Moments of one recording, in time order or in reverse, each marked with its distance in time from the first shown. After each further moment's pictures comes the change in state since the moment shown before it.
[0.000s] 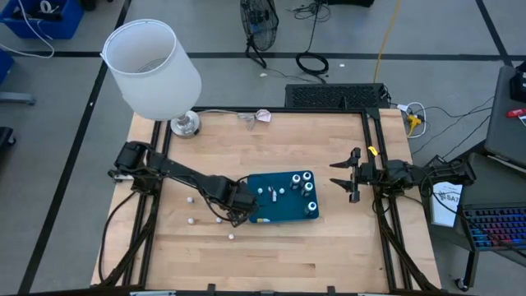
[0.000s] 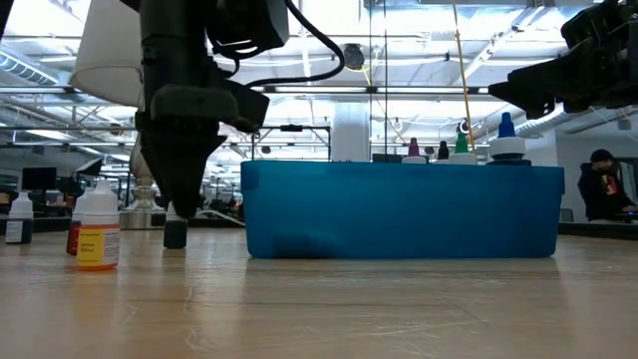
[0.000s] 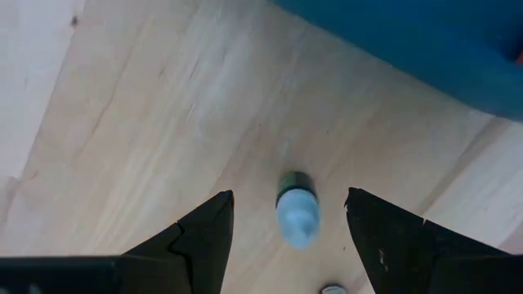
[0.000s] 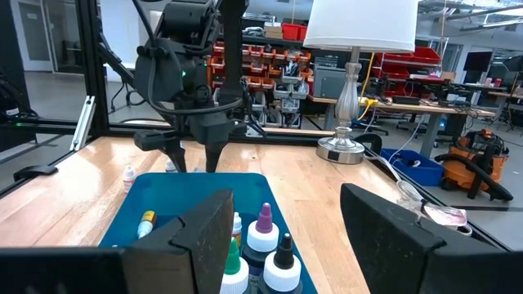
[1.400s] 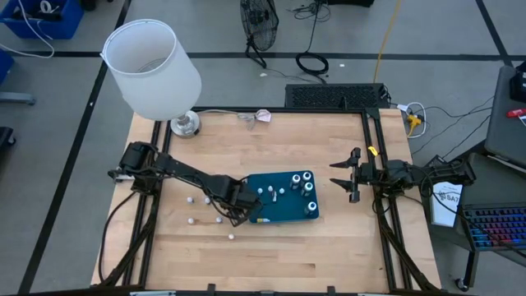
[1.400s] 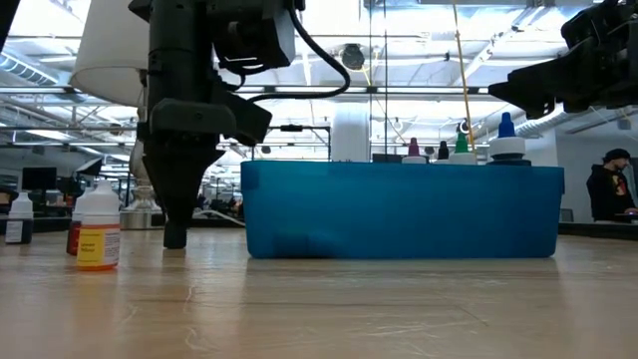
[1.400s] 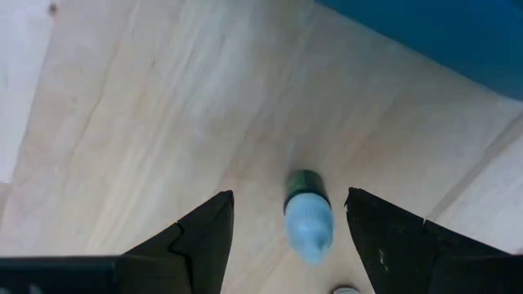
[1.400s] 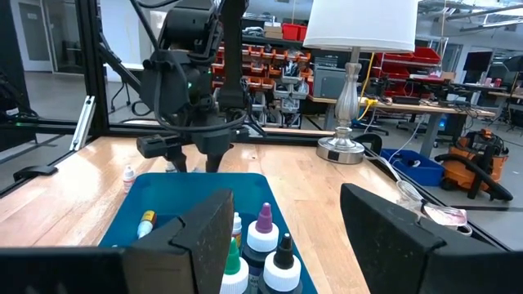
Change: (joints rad) left arm 0.019 0.040 0.014 -0.018 0.041 0.046; right arm 0.000 0.000 0.000 0.000 0.000 0.000
